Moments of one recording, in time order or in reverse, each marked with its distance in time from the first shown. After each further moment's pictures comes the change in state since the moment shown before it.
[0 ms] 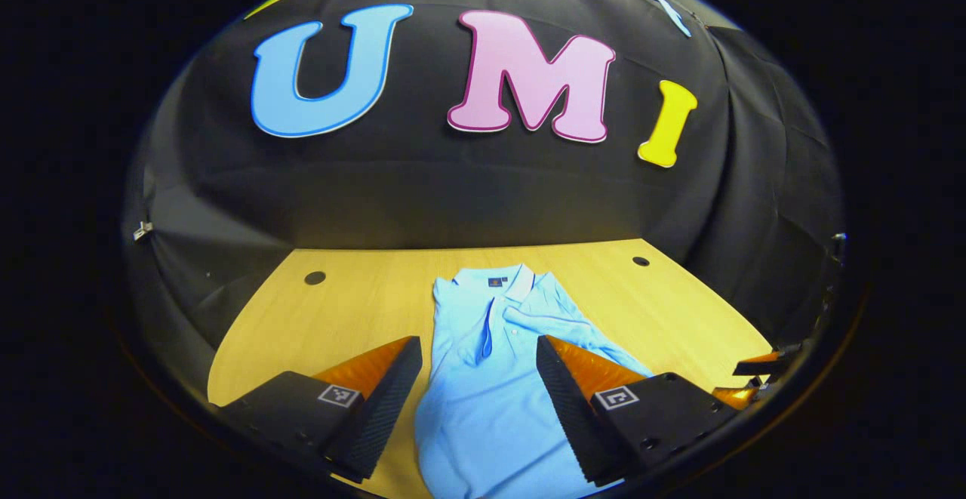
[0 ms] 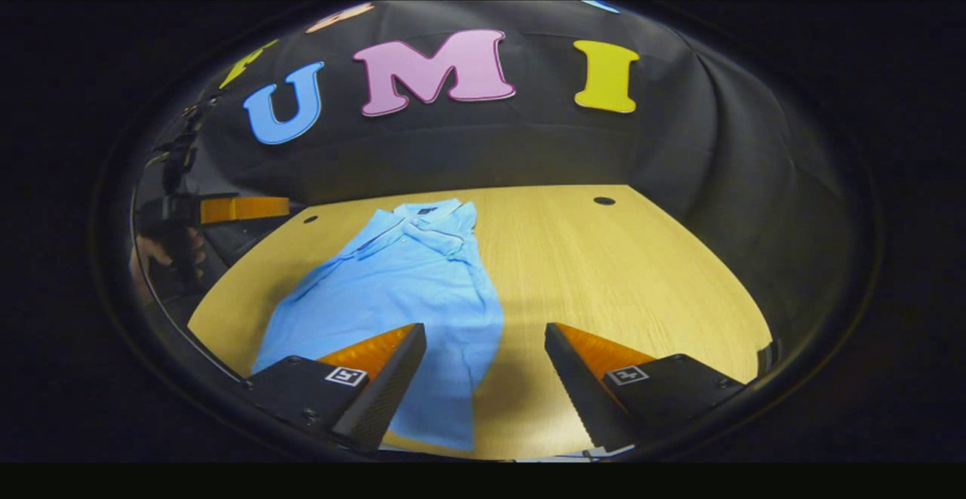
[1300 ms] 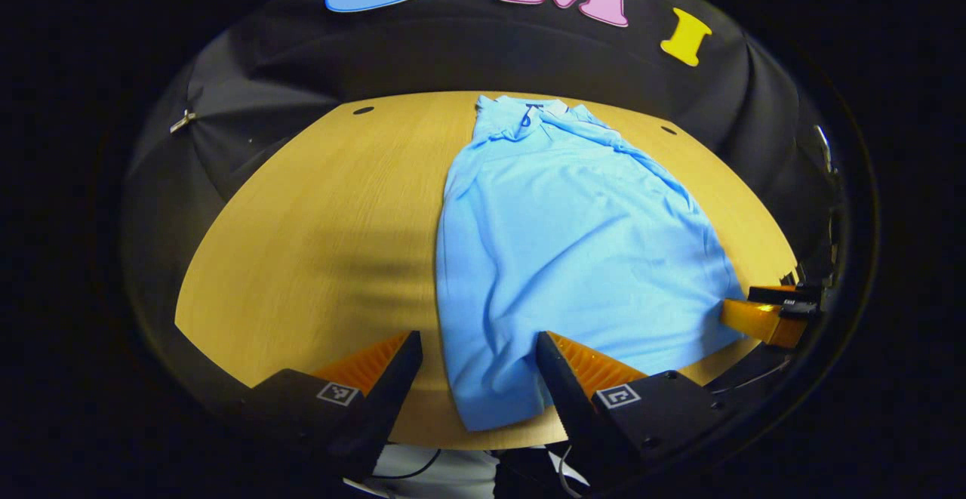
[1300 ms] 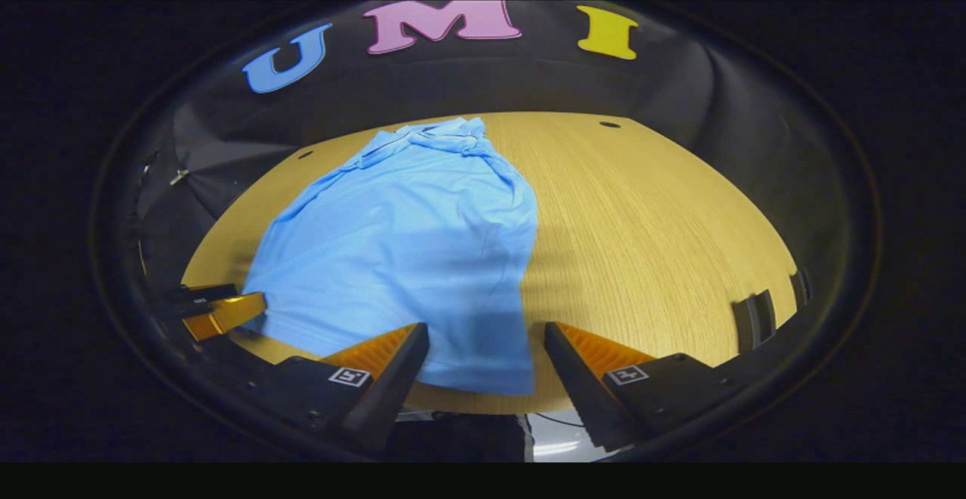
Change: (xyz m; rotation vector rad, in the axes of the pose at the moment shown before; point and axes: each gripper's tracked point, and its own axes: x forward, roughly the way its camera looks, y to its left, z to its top) left arm -0.071 0.015 -0.254 -0.008 0.423 0.110; right arm -0.005 0.030 -0.134 -0.027 0.264 -0.055
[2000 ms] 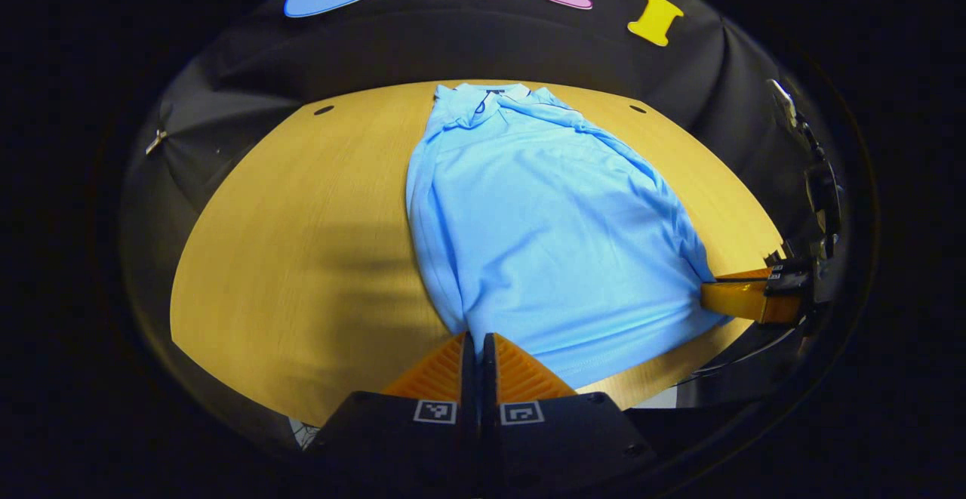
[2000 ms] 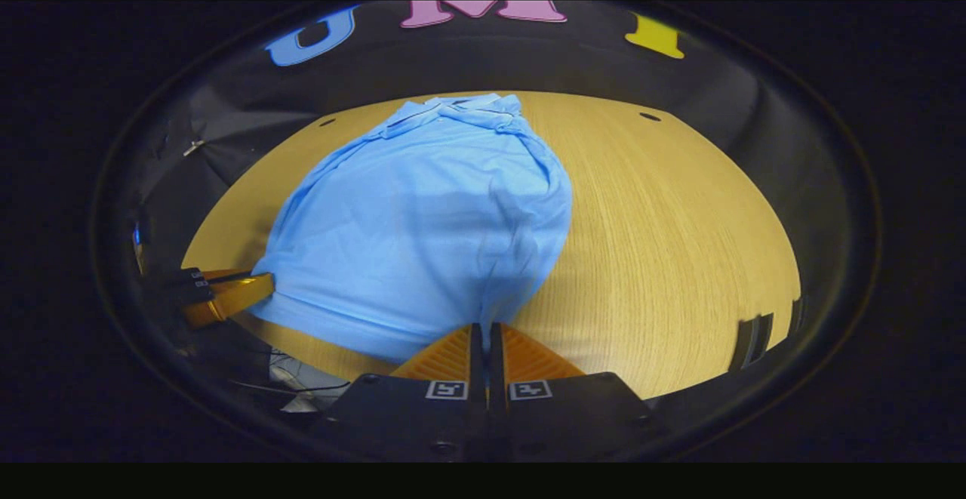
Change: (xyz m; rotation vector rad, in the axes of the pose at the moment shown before) left arm -0.001 -0.033 0.003 -0.009 0.060 -0.098; right arm 0.004 0.017 -0.002 -0.086 0.149 0.095
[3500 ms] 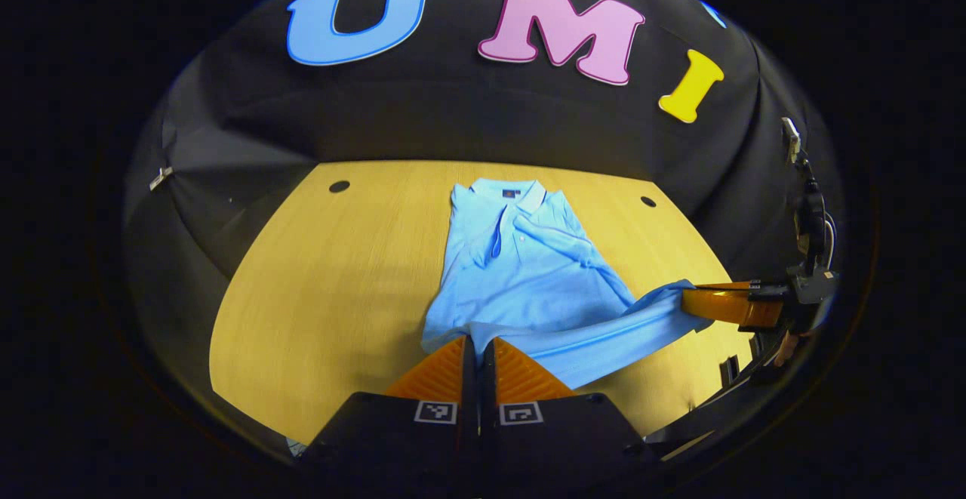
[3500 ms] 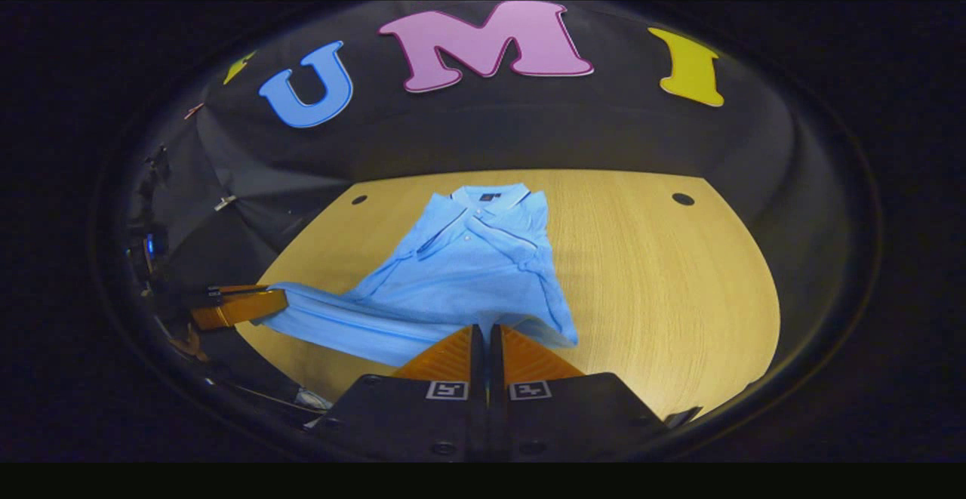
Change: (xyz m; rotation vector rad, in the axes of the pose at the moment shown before) left arm -0.058 0.014 0.217 -0.056 -0.196 0.018; right arm -0.041 -0.004 0.237 0.014 -0.250 0.149
